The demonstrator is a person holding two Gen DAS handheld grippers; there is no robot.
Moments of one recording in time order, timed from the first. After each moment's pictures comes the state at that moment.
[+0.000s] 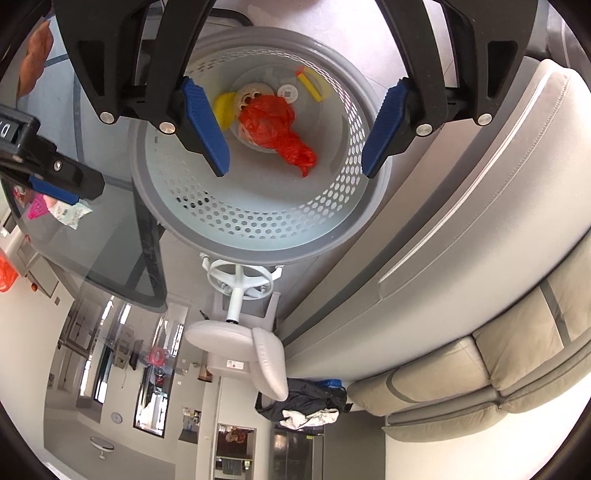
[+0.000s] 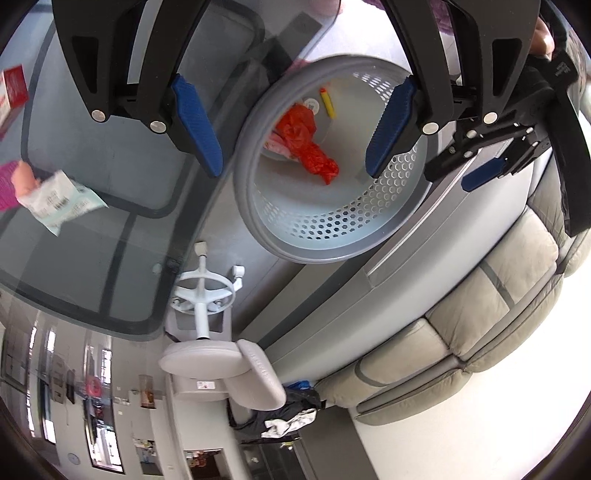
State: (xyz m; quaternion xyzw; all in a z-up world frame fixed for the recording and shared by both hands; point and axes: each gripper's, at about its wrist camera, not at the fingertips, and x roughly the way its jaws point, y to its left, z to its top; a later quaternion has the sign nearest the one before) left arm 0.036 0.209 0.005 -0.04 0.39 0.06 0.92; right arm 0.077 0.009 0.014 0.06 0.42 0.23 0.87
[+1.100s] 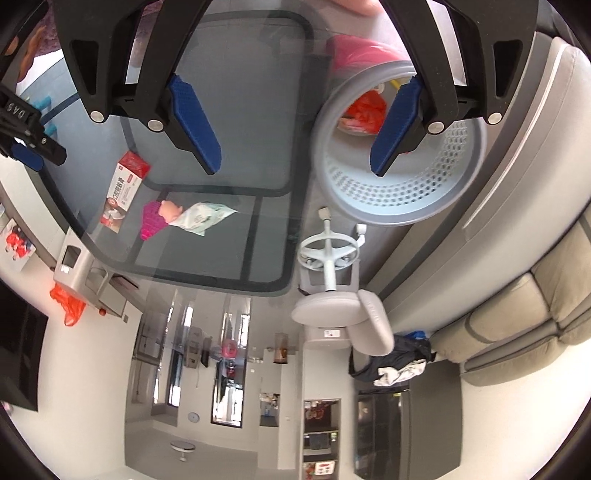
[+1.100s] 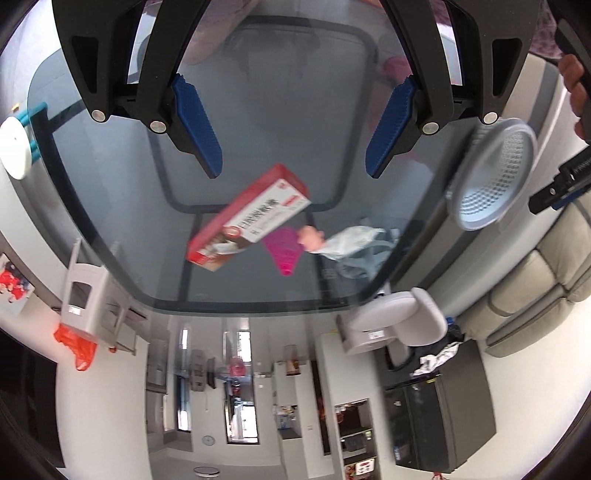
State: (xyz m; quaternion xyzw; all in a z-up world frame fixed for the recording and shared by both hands) left arm -0.012 0.039 0.063 0.01 0.34 -0.07 0.94; right arm -0.075 -0.227 0.037 0.08 0.36 -0.04 0.93
